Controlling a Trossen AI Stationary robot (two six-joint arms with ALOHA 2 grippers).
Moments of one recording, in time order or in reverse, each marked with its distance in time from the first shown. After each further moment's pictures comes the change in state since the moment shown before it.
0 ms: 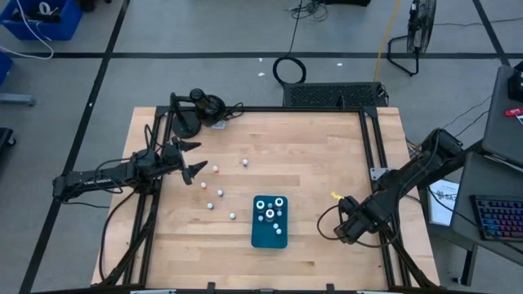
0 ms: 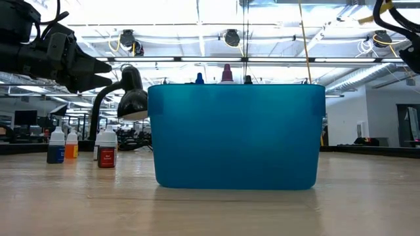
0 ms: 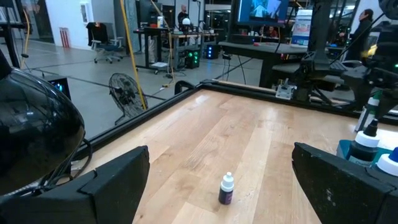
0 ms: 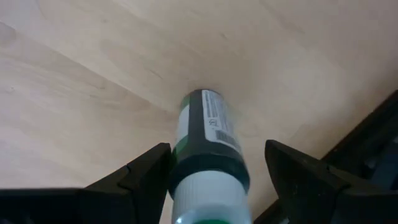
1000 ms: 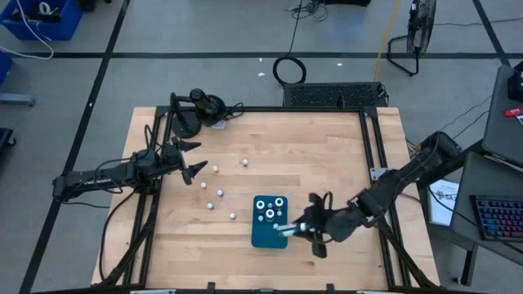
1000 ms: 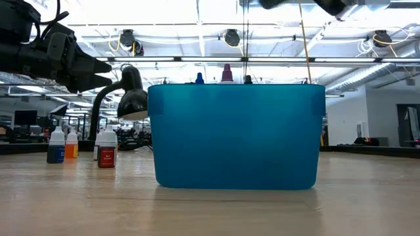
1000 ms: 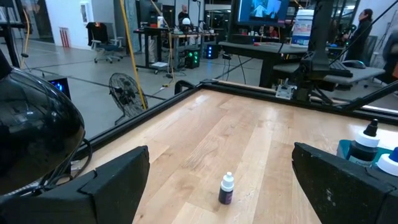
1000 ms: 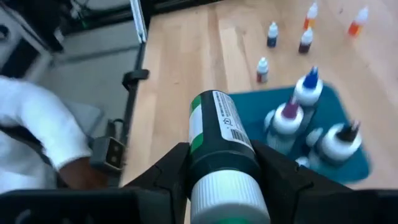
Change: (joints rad) left arm 0.000 0.000 0.000 0.000 0.000 0.000; right arm -0.116 0.044 0.214 0.735 0.513 -1.179
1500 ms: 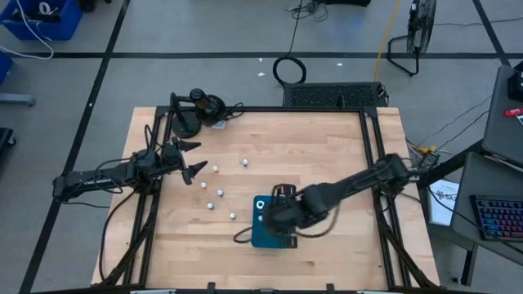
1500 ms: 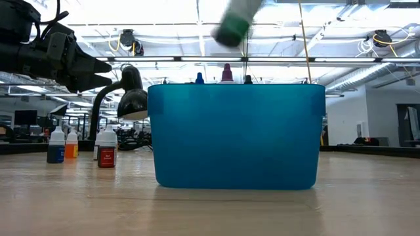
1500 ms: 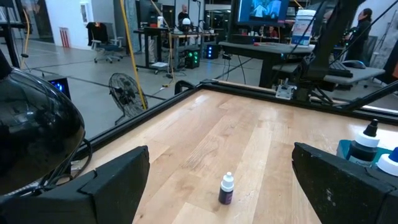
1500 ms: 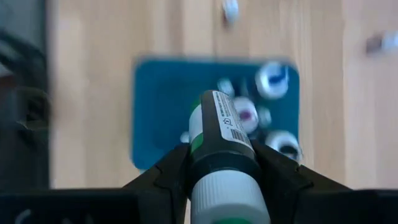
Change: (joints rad) left arm 0.000 0.000 0.000 0.000 0.000 0.000; right arm -0.207 0.561 0.928 -0.952 -0.219 -0.174
